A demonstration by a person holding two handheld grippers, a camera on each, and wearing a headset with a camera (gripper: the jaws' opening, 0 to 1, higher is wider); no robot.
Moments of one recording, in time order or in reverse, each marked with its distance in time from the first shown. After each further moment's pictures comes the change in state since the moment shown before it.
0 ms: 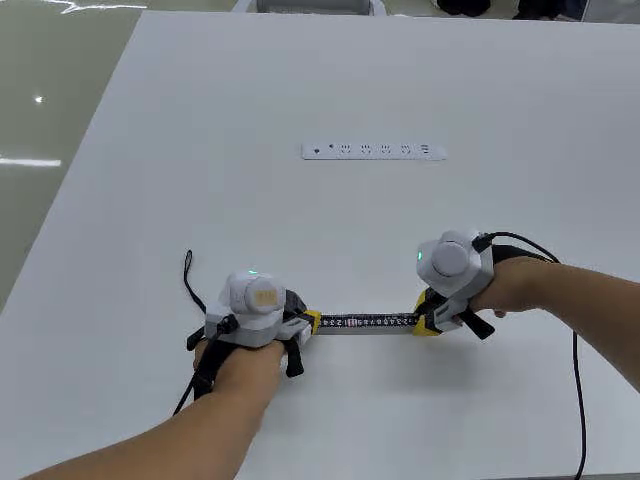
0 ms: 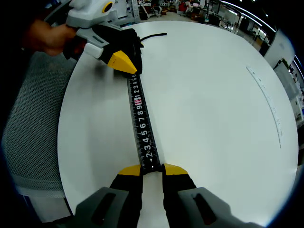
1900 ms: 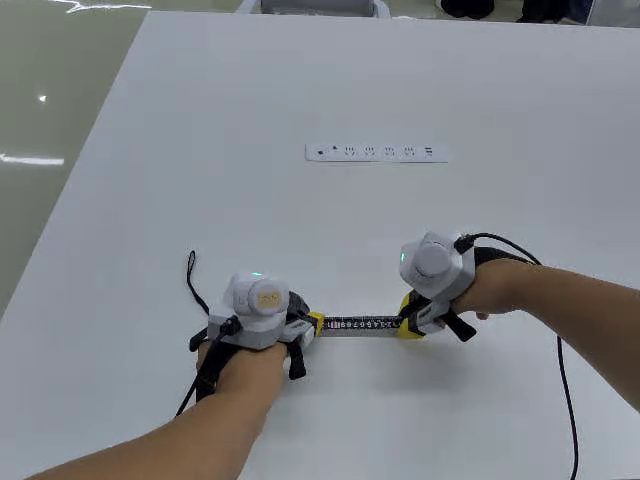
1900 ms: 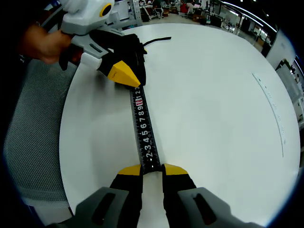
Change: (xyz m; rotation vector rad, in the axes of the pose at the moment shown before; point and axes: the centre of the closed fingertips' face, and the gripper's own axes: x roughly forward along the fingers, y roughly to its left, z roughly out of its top) left arm 0.000 0.000 0.001 -0.002 -0.002 -0.005; right arm 0.009 0.005 0.027 -0.001 -0.018 0.026
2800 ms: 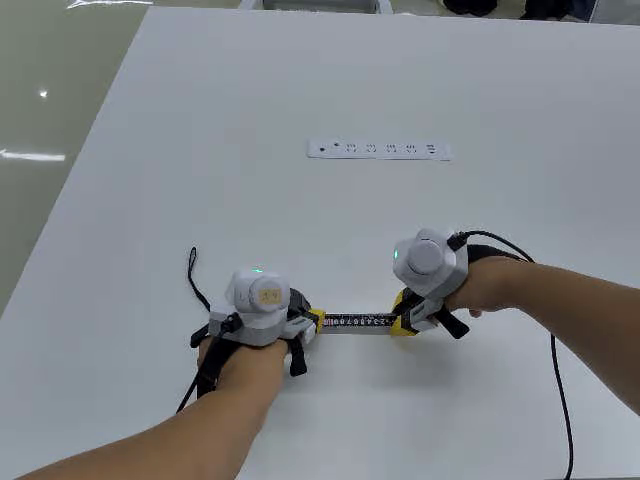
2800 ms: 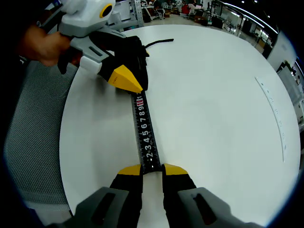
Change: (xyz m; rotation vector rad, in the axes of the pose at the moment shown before) left arm 0.001 0.000 0.000 -0.003 -0.005 -0.003; right arm 0.005 0.003 0.009 -0.013 -0.007 0.005
